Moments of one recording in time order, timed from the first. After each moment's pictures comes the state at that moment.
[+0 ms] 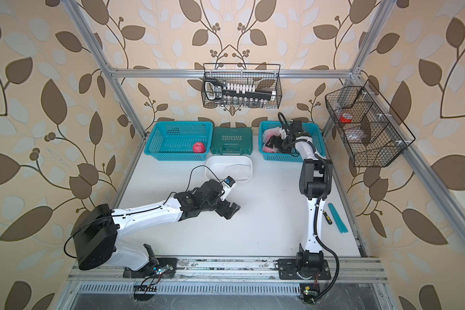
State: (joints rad) left arm -0.89 1.44 0.86 -0.19 0.04 -0.22; right arm -0.06 2.36 2.06 -0.69 -0.49 0.24
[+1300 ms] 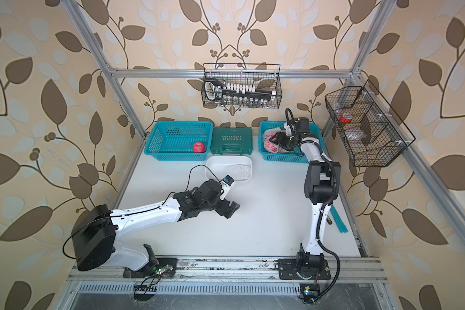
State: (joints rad) left arm -0.89 1.43 0.86 -0.19 0.02 -0.24; right arm -0.10 2.21 1.90 -0.53 -0.60 0.32
